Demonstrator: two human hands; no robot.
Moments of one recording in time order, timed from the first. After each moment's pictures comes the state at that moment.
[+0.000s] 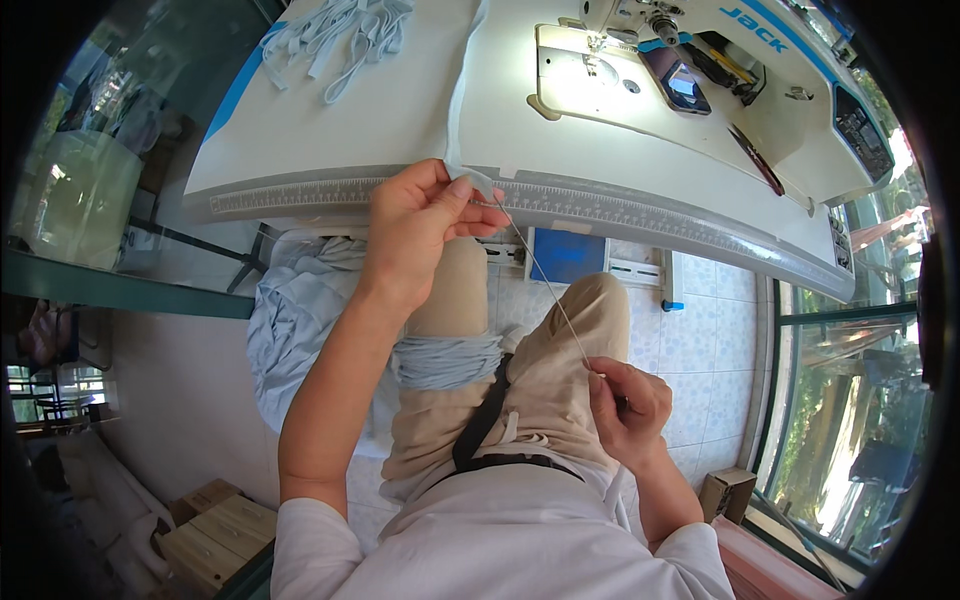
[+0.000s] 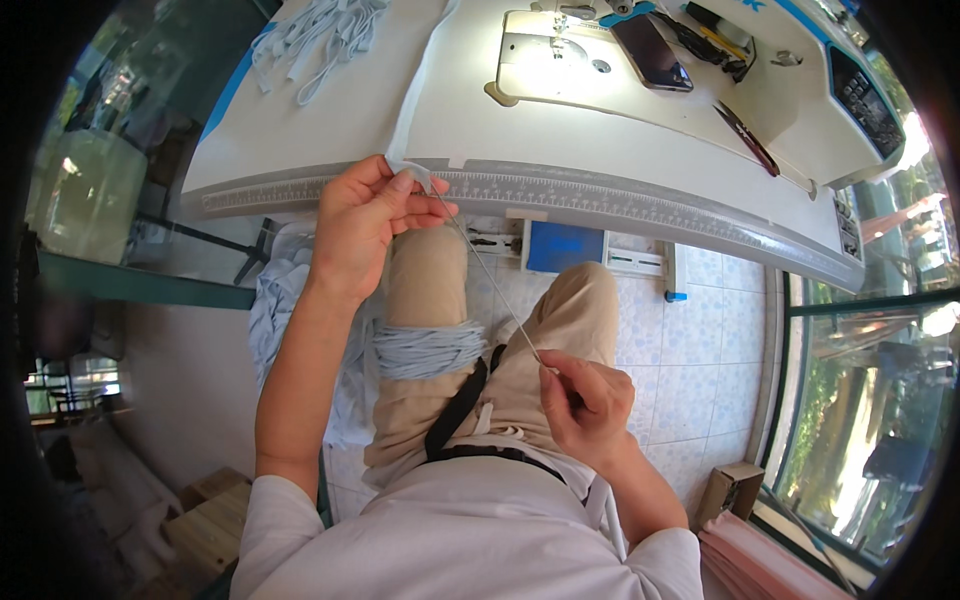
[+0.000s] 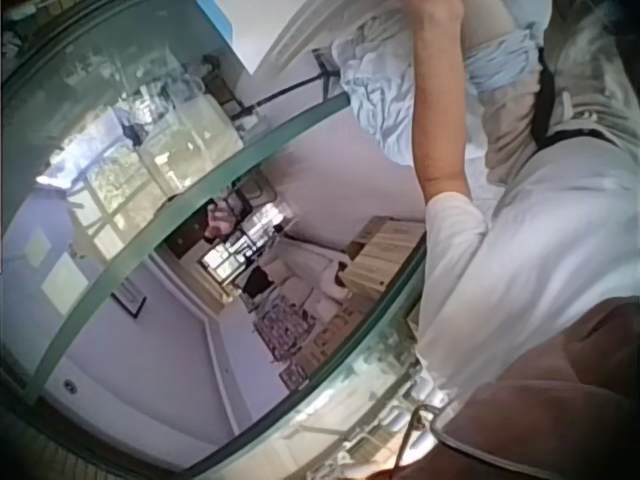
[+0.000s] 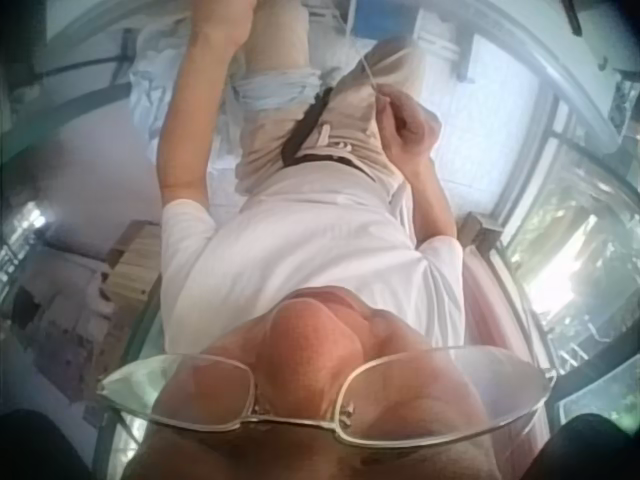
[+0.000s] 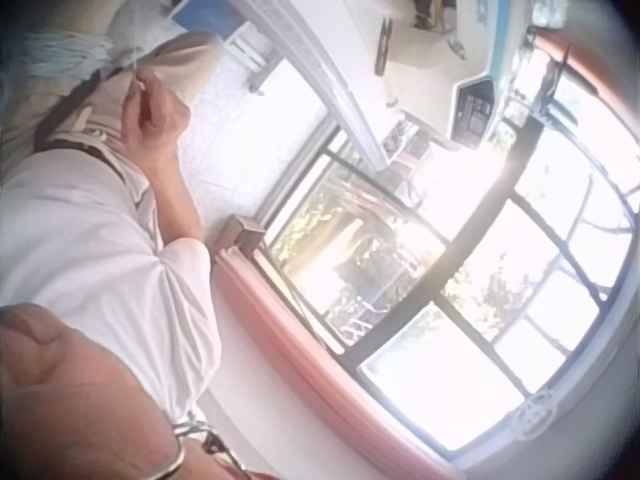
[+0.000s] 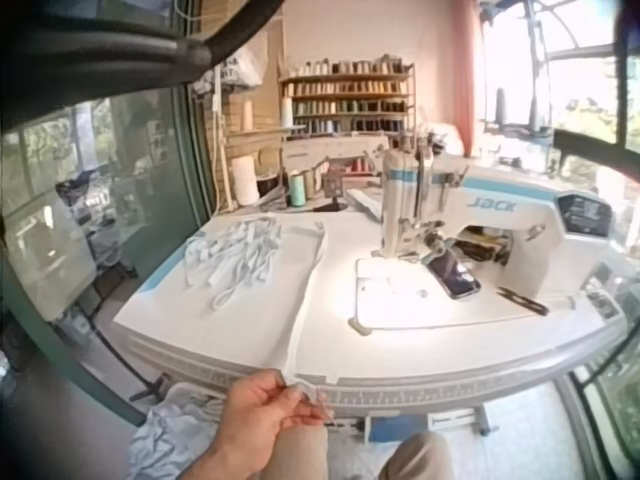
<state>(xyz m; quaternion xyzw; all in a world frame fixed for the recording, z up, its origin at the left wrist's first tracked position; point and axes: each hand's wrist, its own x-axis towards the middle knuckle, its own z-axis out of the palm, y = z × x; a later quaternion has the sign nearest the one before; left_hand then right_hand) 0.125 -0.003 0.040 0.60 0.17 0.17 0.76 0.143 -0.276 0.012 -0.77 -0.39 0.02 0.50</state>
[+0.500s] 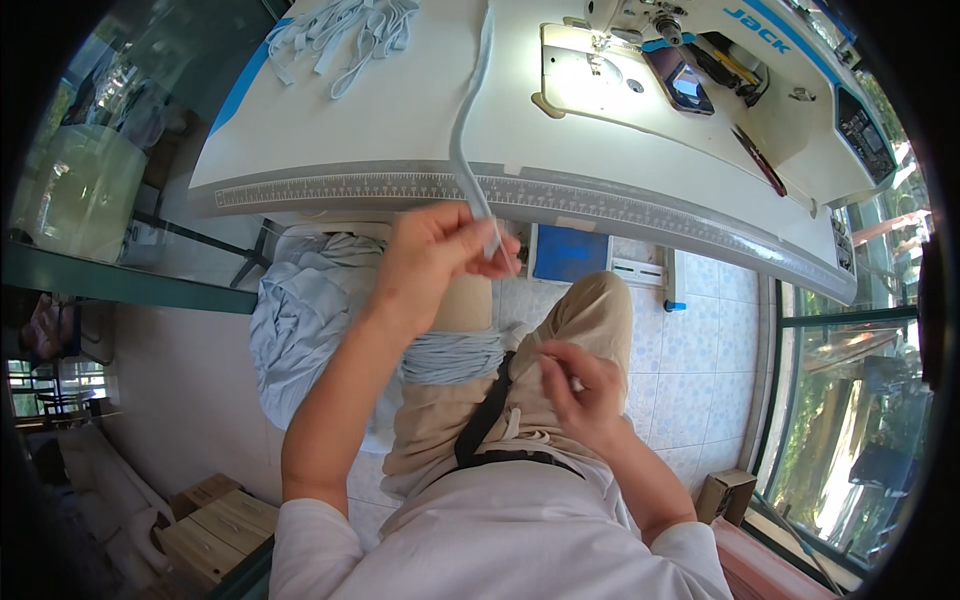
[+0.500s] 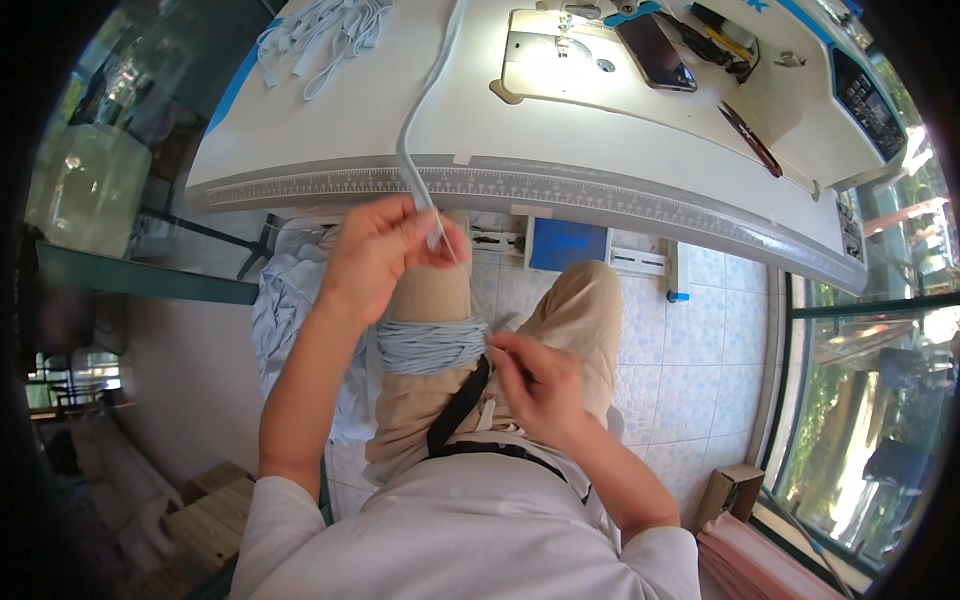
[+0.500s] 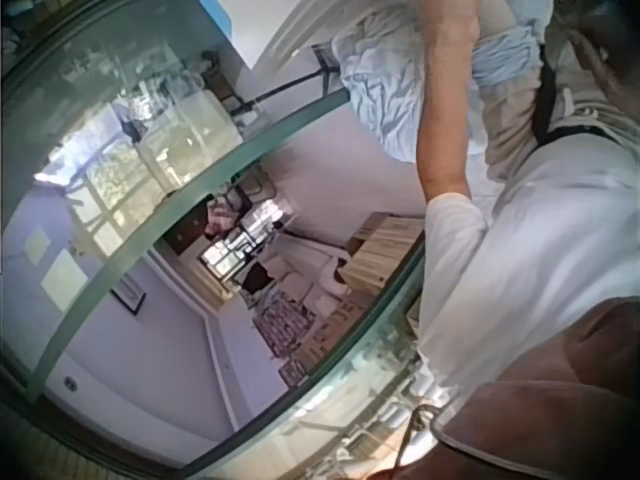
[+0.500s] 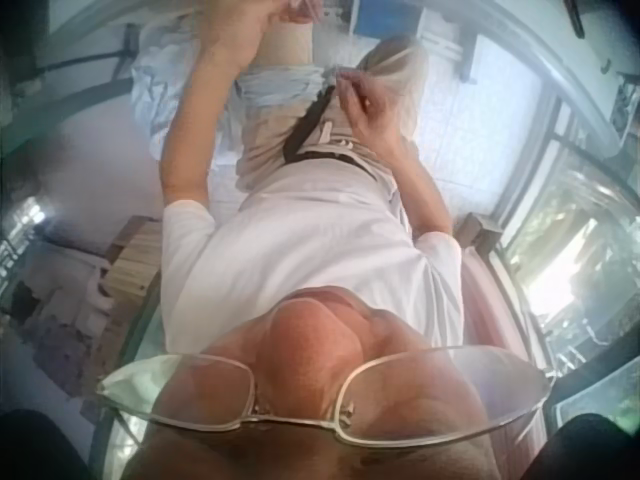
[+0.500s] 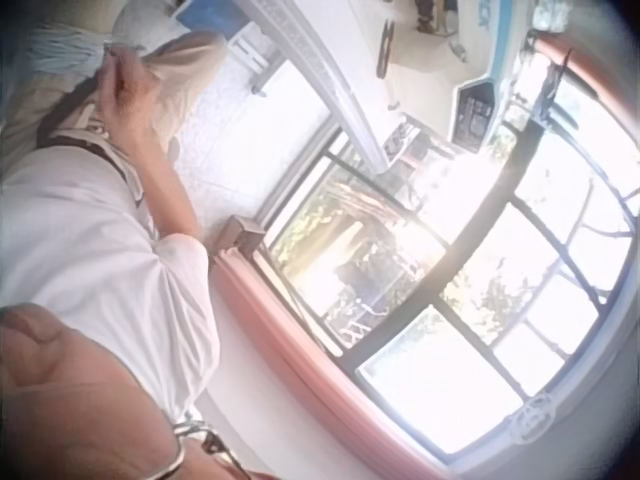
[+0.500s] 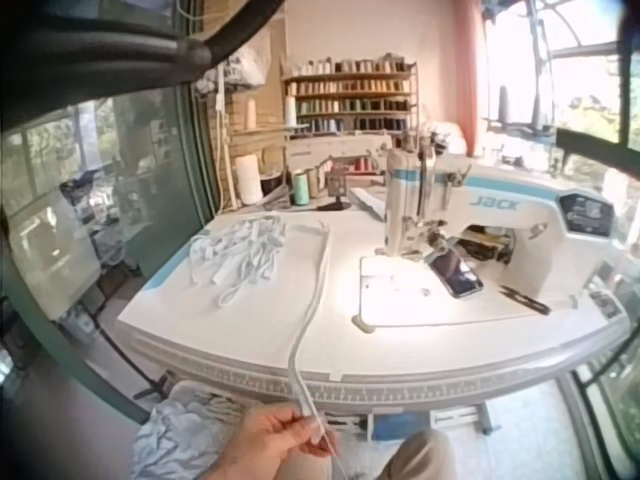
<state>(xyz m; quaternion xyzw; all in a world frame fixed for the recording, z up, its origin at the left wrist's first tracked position) 0.100 -0.017 0.031 0.61 0.17 0.08 0.77 0.128 -0.239 -0.011 -0.74 -0.35 0.14 0.56</state>
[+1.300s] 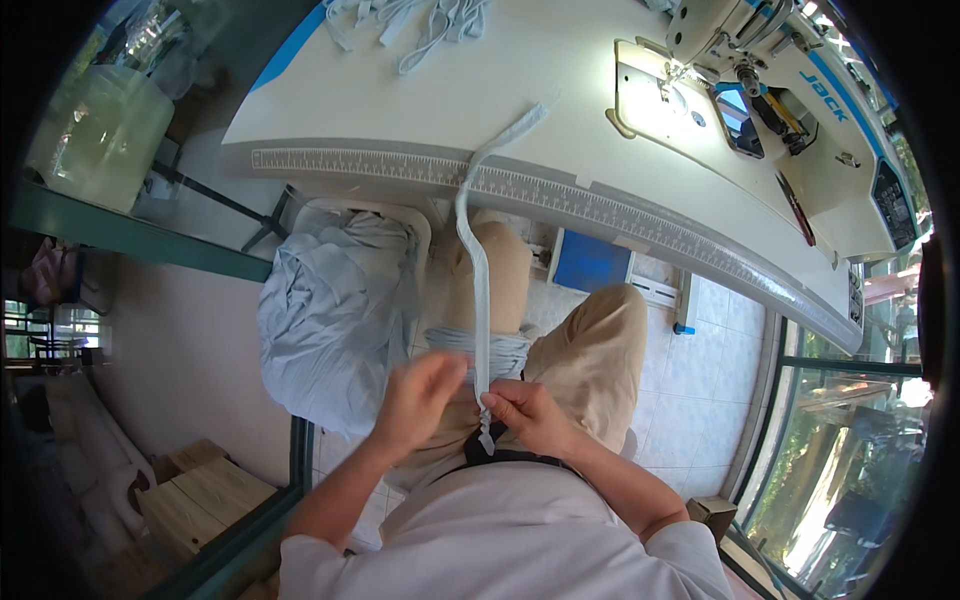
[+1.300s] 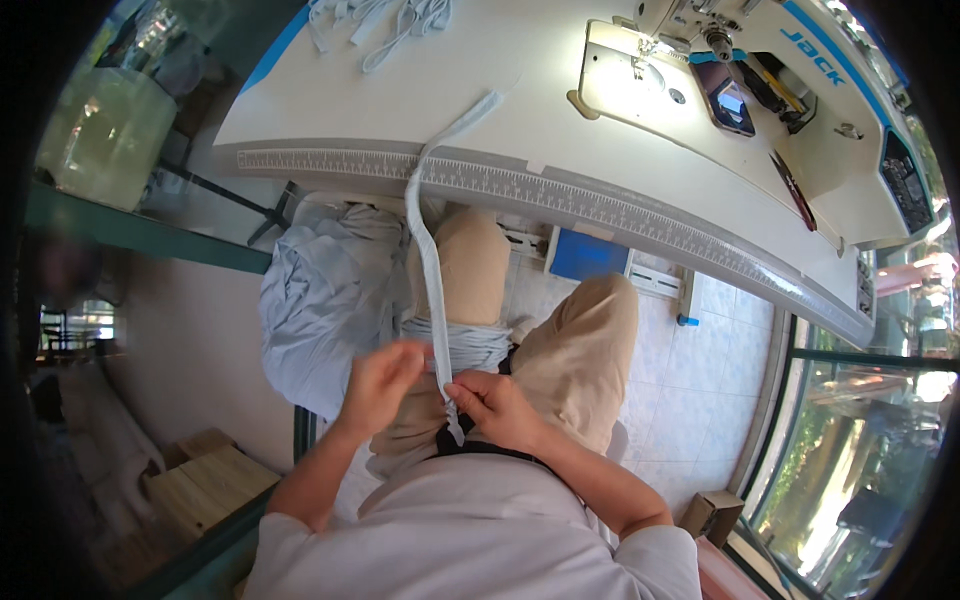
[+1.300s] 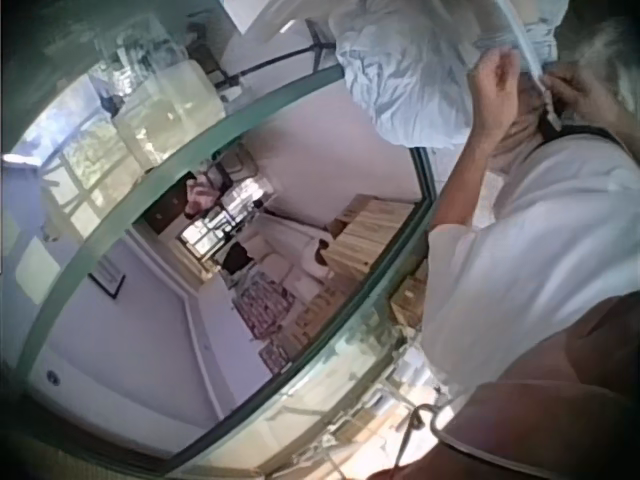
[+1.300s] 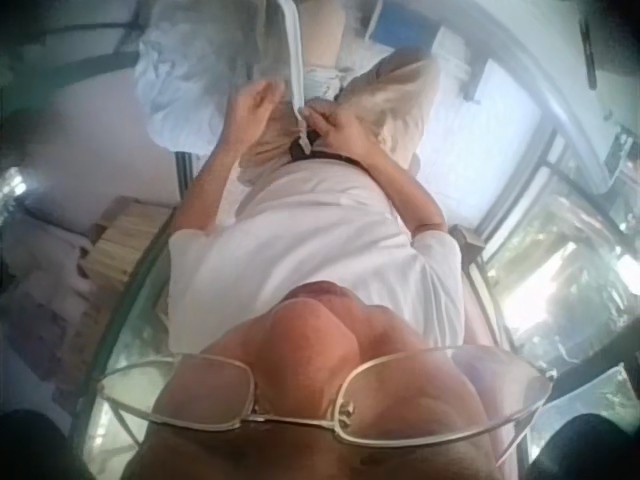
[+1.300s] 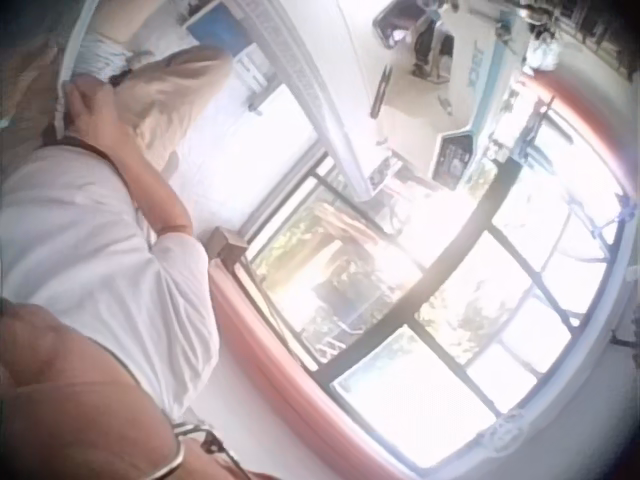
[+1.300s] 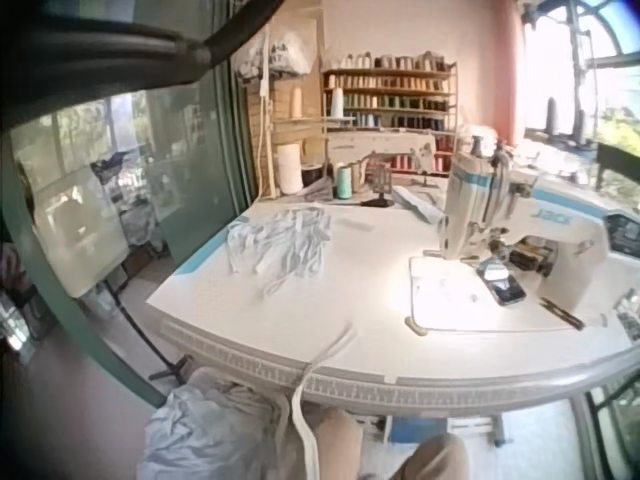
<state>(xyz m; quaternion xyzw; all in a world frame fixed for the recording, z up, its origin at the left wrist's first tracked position) -0.040 -0.061 -0.034 0.69 0.31 0.10 0.65 0.084 -0.205 -0.067 -0.59 -0.33 0.53 0.51</state>
